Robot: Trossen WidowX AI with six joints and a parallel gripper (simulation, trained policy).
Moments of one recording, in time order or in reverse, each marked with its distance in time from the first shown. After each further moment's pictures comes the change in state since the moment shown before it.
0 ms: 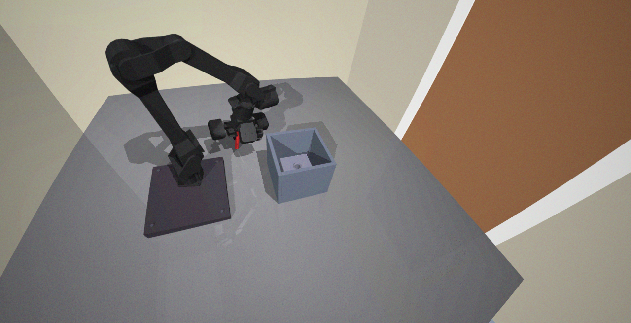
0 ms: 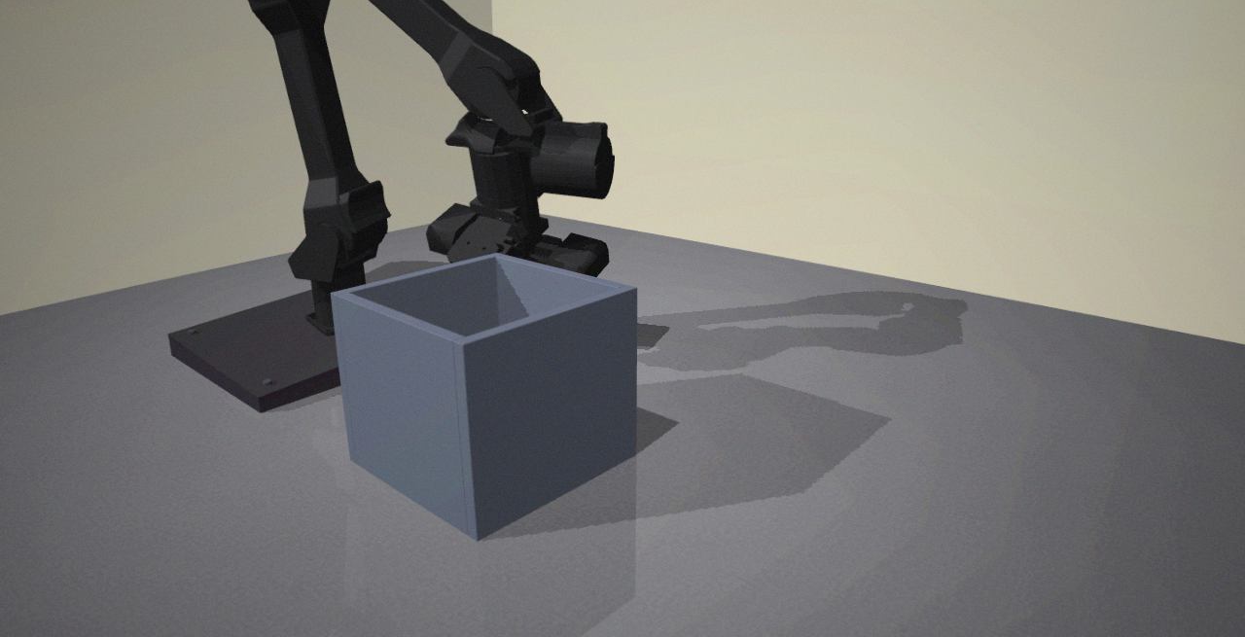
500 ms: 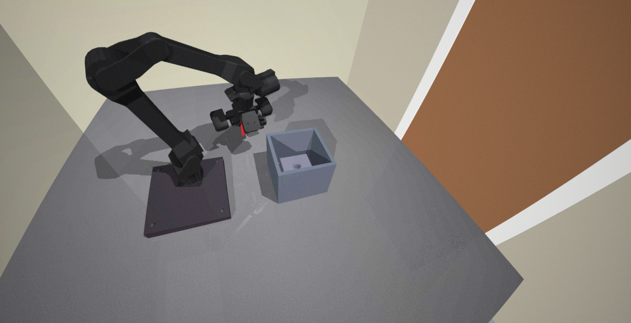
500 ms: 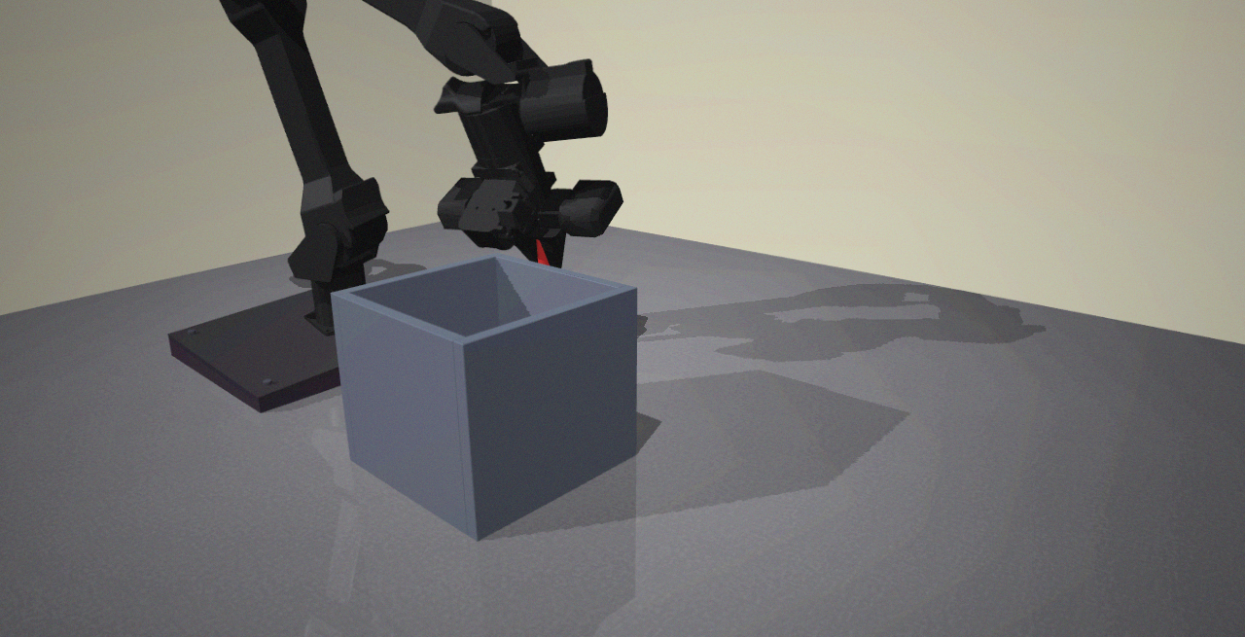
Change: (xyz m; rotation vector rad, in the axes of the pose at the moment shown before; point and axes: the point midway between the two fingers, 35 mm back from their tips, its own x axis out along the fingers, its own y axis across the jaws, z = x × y) arm -0.041 0.017 -0.022 -0.070 0.097 0.167
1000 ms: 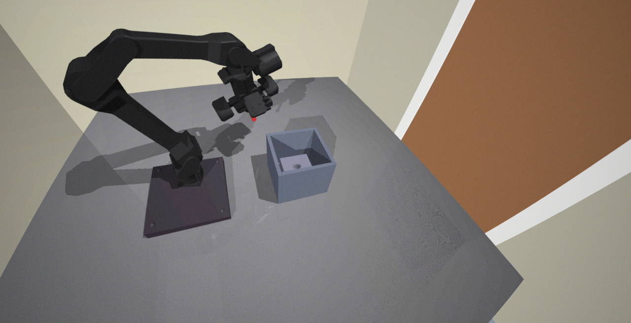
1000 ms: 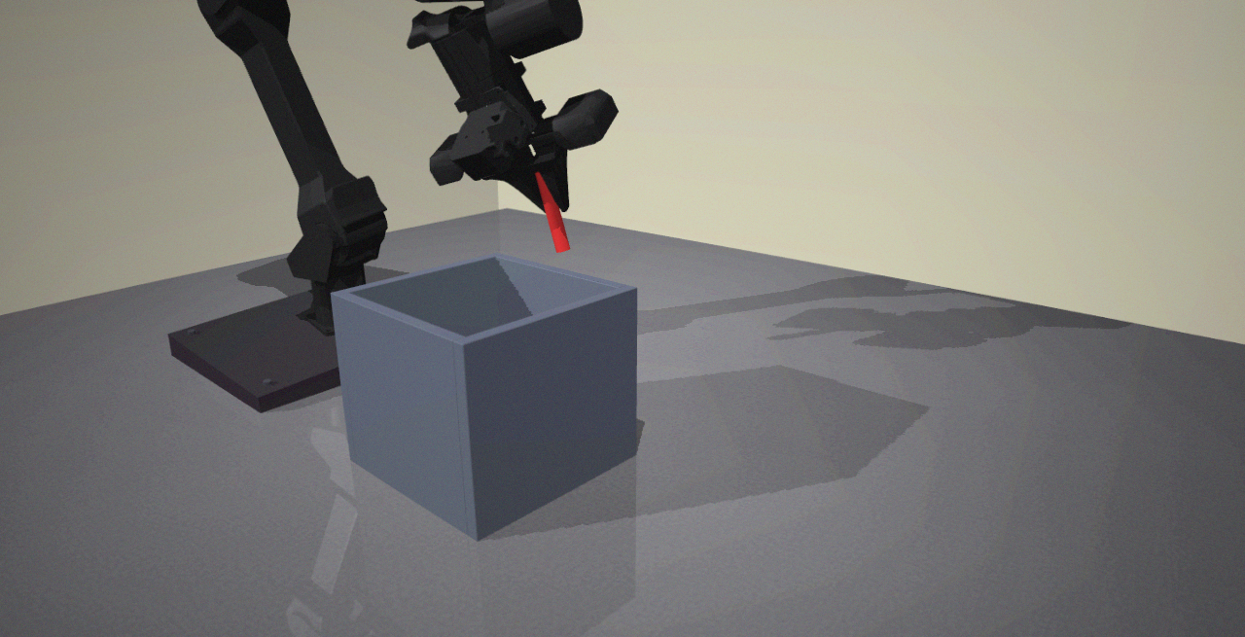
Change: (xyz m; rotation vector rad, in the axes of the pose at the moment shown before) arm -0.071 0.022 -0.009 -0.120 -0.022 0.192
